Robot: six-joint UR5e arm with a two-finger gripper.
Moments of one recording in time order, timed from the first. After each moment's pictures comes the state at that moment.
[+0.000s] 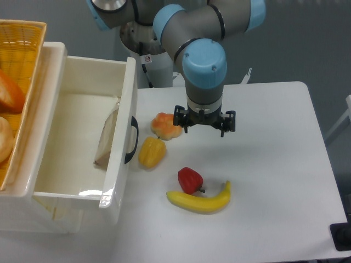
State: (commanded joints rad) arm 2.48 -1.84 -1.58 -1.33 1.66 0.61
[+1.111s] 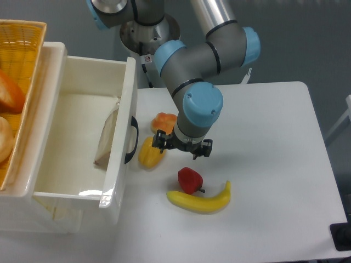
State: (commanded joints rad) arm 2.44 -1.96 -1.59 -1.33 1.41 0.54
